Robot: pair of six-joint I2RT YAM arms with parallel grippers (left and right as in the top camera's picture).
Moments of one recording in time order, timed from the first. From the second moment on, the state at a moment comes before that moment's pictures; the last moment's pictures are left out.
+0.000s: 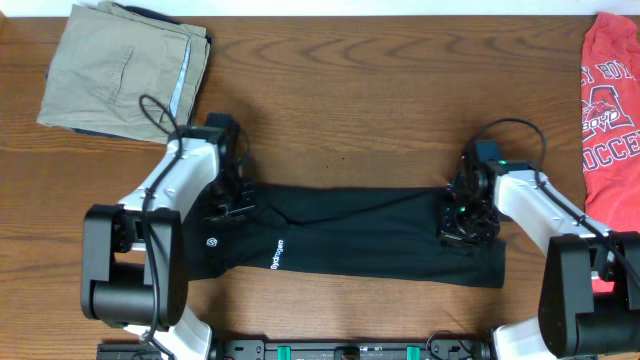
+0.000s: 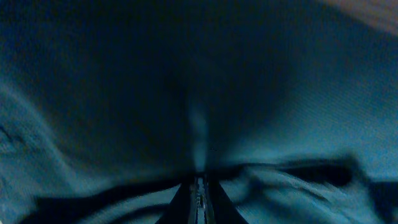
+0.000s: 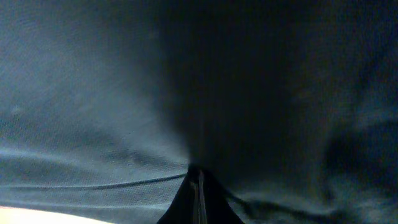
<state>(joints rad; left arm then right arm) -0.09 1.79 1.08 -1.02 0.13 -0.33 0.06 1.67 0.85 -0.89 -0.23 0.26</state>
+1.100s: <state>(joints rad) 0.17 1.63 1.14 -1.14 0.10 -0.32 -0.22 1.67 1.19 -1.14 -0.15 0.21</state>
